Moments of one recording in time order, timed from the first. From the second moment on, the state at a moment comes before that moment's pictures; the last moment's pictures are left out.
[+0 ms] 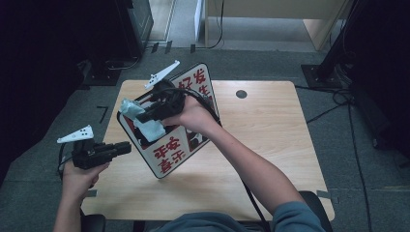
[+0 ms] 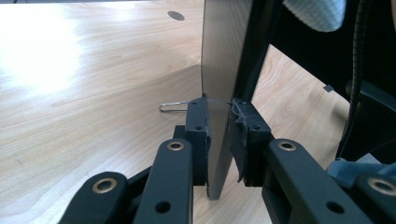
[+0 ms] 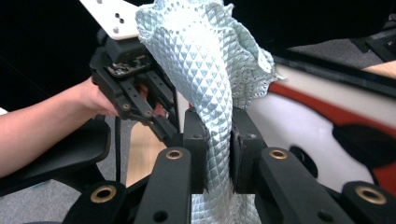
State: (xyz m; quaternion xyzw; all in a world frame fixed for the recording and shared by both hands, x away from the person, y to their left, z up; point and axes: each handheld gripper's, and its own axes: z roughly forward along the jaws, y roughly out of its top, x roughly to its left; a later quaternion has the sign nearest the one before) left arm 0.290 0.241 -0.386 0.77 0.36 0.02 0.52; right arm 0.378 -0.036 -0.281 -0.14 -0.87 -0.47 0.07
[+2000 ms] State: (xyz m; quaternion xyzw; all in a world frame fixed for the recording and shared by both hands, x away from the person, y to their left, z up) left arm 0.317 0.234 -0.368 0.77 0.34 0.01 0.54; right arm 0.365 -0.028 -0.331 -0.12 -0.87 -0.47 0.08
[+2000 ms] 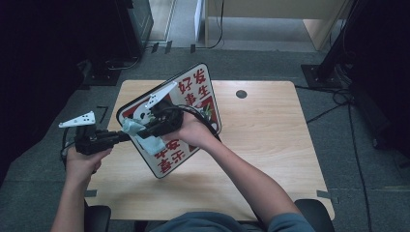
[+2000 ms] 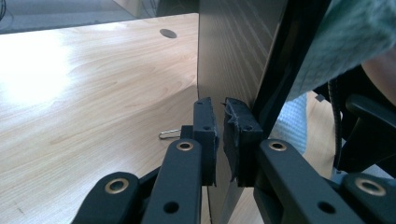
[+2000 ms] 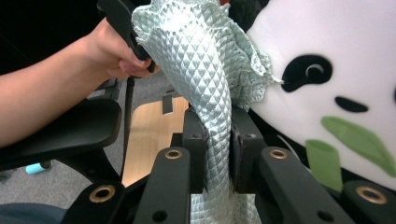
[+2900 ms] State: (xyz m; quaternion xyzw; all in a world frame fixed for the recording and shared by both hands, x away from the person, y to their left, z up) left arm 0.315 0.233 -0.368 0.77 0.34 0.02 0.54; right arm 0.359 -0.035 -0.367 -0.12 -0.88 -0.45 0.10
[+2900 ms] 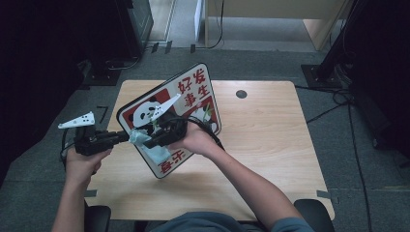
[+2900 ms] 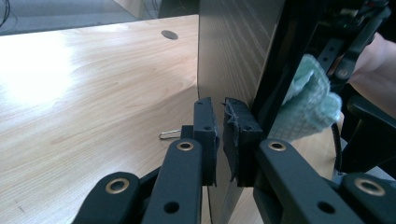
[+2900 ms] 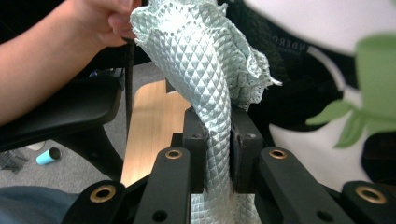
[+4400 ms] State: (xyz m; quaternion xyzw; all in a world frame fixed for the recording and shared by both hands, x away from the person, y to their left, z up) left arm 0.312 0.233 -0.376 0.78 0.34 0.01 0.52; right arm 0.343 -0.046 -0.445 -0.14 -0.88 -0.44 0.13
